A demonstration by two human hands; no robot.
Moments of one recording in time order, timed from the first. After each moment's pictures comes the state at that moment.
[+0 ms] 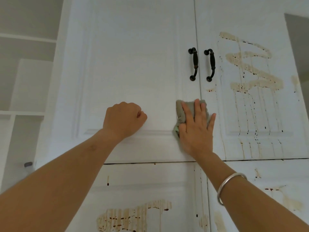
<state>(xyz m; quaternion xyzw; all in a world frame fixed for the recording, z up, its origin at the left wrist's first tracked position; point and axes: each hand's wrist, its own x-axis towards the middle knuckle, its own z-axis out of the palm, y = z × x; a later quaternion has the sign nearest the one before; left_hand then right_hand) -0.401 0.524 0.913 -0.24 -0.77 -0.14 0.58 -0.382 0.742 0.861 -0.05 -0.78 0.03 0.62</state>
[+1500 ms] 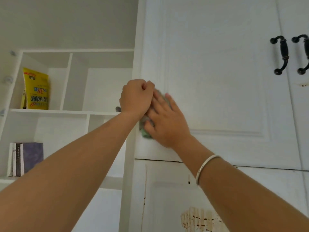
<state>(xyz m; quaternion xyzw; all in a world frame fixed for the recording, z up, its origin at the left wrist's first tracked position) -0.417 0.375 0.948 -0.20 -0.63 -0.43 0.61 -0.440 0.489 0.896 0.23 -0.73 -0.14 0.63</state>
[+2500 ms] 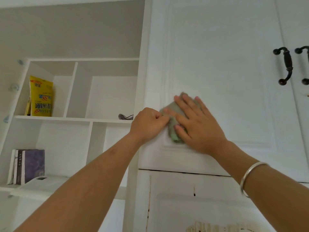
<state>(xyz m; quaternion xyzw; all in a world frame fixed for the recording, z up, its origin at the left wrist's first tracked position) -0.428 0.375 0.916 -0.28 -0.75 -0.38 0.47 -0.427 0.560 0.915 0.22 -0.72 -0.20 0.63</state>
